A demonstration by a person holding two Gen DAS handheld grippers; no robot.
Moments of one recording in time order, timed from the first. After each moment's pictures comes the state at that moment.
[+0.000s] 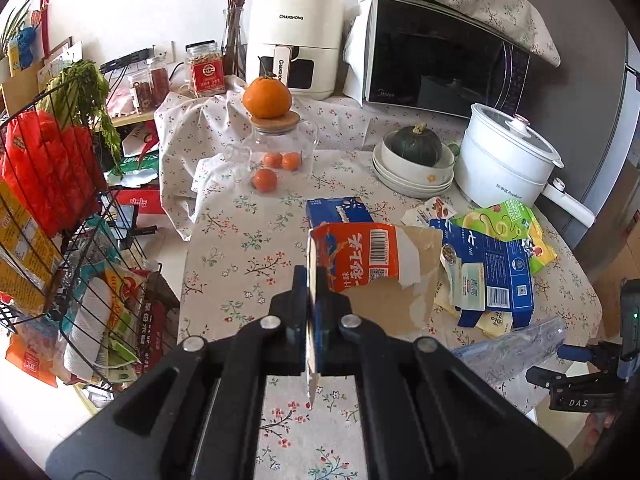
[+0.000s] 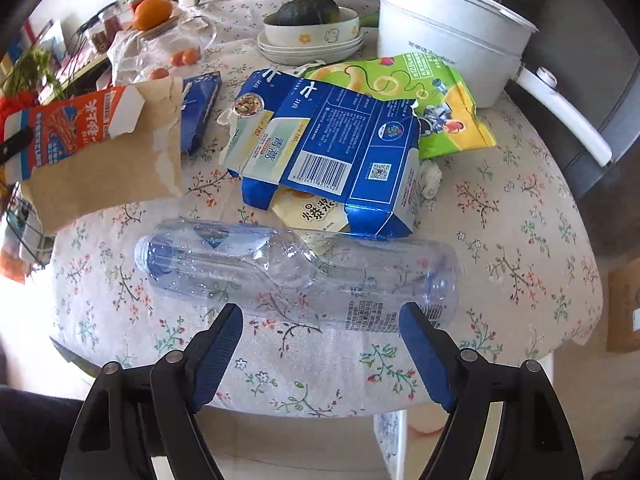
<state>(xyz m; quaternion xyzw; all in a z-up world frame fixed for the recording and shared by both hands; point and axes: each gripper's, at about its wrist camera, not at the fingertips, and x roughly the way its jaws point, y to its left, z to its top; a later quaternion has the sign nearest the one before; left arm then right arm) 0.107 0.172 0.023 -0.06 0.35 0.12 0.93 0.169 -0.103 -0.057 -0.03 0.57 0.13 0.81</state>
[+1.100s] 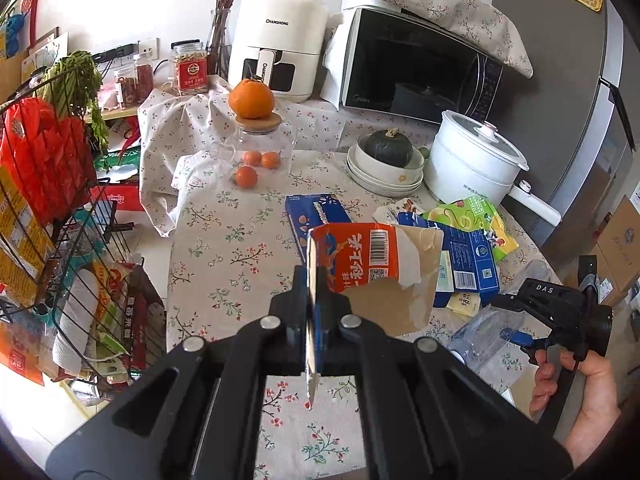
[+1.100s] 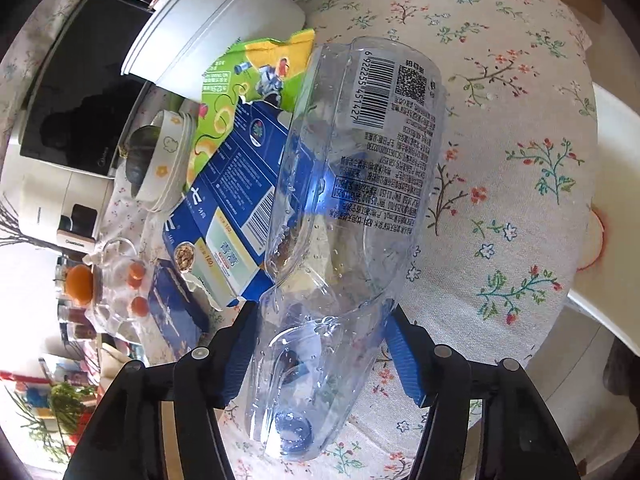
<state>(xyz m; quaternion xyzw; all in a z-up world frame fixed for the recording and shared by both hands) 0.080 0.170 0.031 -0.09 0.35 0.06 0.93 0.176 -0.136 -0.079 0.39 0.52 -0.04 0.76</state>
